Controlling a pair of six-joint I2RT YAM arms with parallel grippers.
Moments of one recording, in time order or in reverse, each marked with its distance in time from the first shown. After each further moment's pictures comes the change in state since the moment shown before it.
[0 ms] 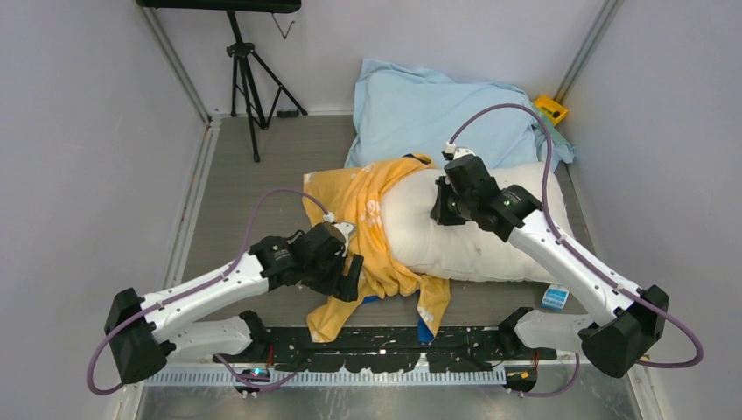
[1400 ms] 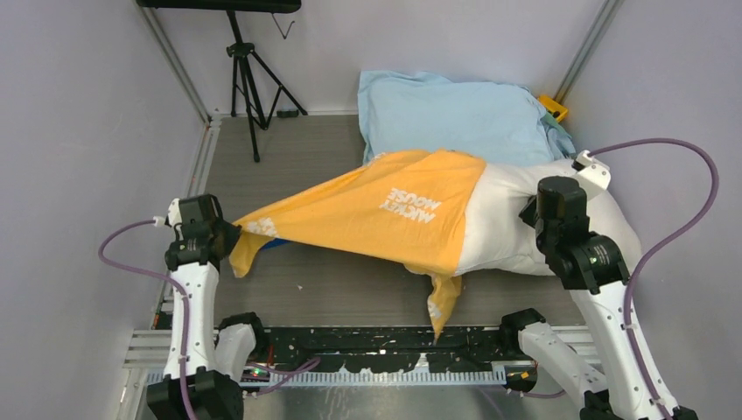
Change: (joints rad) left arm 1.144 -0.226 -0.051 0.025 -0.174 -0.232; right arm -0.360 -0.420 -0.045 -0.109 0.408 0.117
